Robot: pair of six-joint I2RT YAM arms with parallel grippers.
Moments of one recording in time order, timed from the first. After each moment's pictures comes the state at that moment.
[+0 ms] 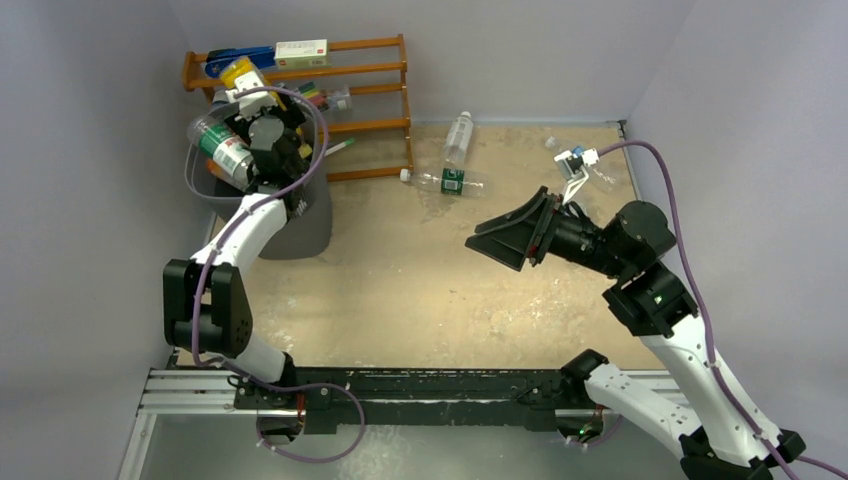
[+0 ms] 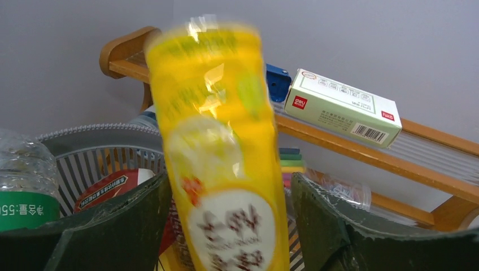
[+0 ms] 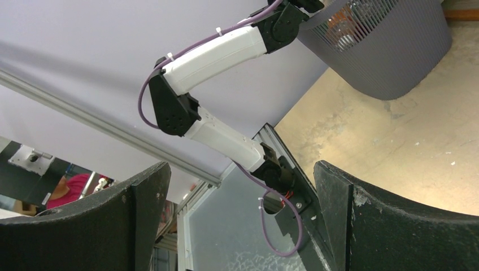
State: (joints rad) left arm -0.12 1.55 1.16 0.57 -0.59 -0.12; right arm 0.56 0.78 1.10 -0.25 -0.57 0.86
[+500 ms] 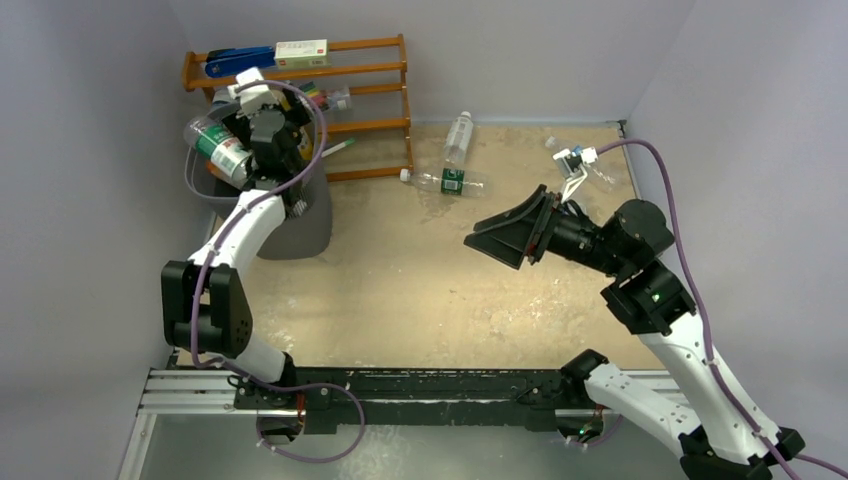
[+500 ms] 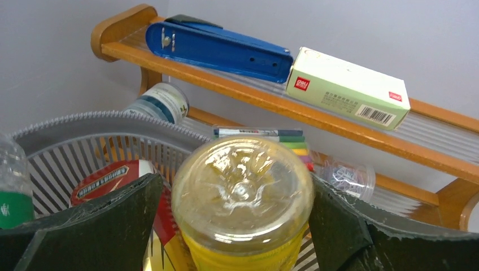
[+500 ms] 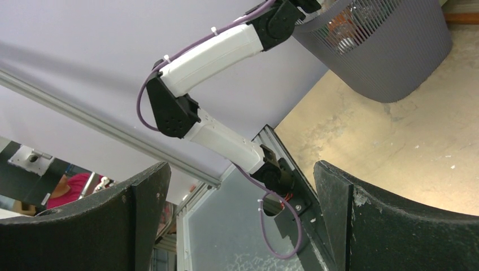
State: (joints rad) left arm -0.12 1.55 1.19 0.47 -0.59 -0.15; right arm 0.56 0.79 1.10 -0.23 -0.57 0.86
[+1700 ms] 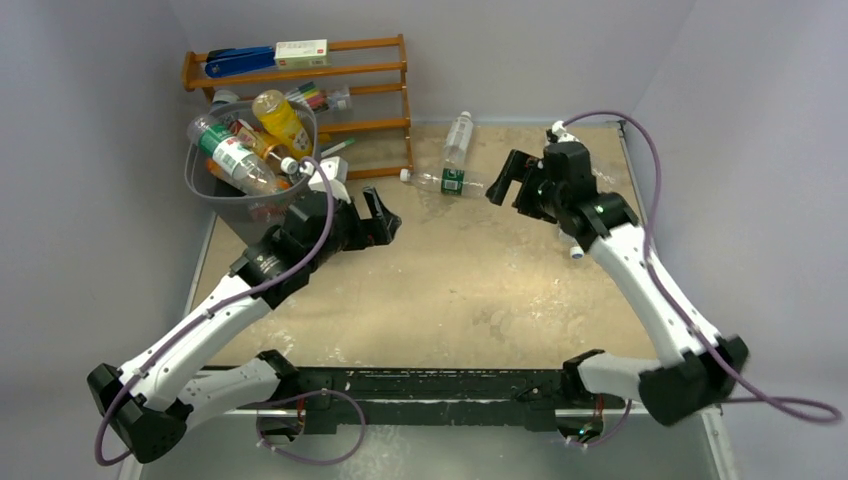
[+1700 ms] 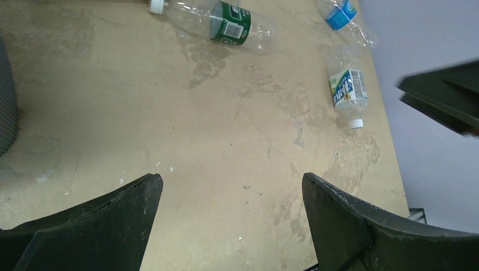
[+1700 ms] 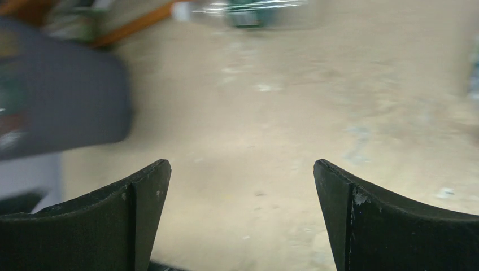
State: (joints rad) left arm -0.68 1.00 1.02 -0.45 -0.20 -0.67; right arm 0.42 1.16 1.26 -0.67 0.04 0.63
